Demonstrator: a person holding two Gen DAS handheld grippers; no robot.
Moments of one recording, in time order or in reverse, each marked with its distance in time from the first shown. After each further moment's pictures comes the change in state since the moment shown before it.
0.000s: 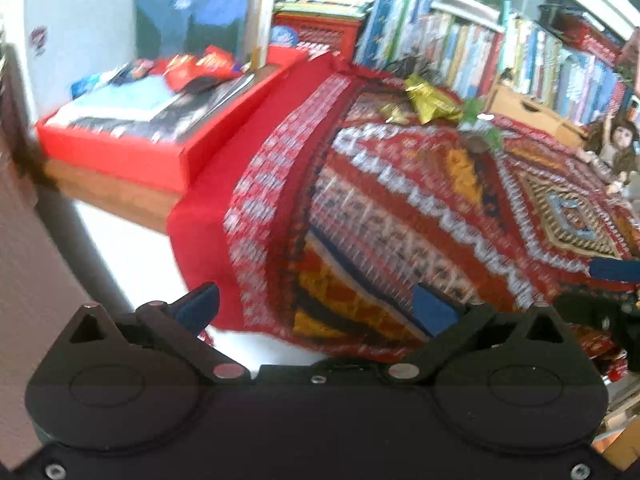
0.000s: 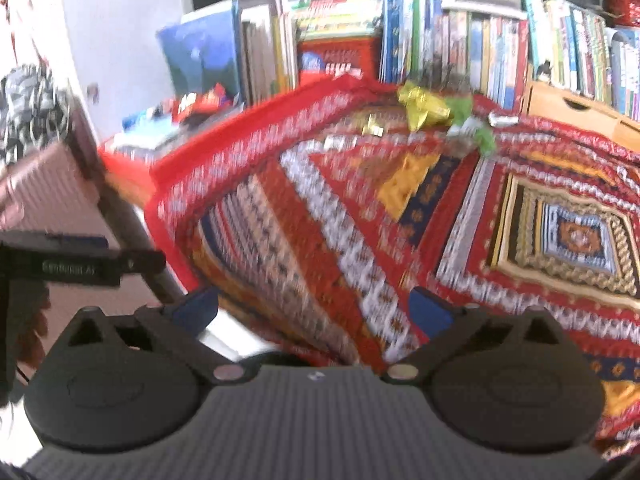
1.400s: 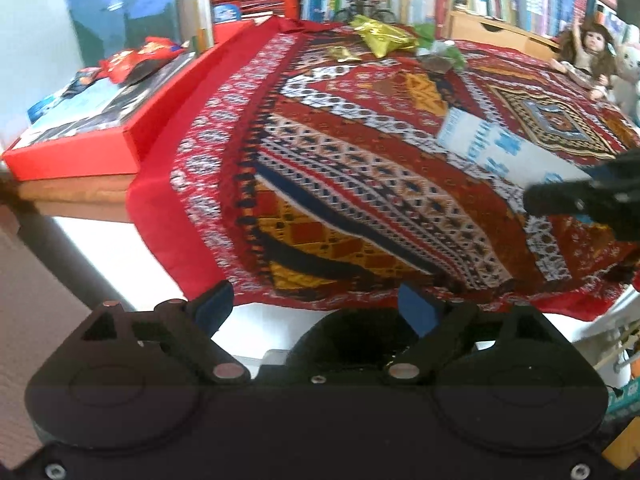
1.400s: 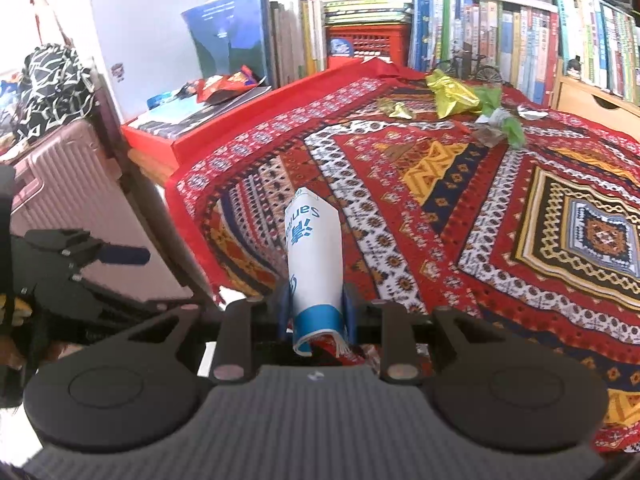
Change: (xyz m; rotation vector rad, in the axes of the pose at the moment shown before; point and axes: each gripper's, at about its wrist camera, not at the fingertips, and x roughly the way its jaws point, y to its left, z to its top) left arm 0.018 -0.030 -0.044 0.210 0.093 0.027; right arm 0.013 0.006 -0.016 -0.060 0.067 0.083
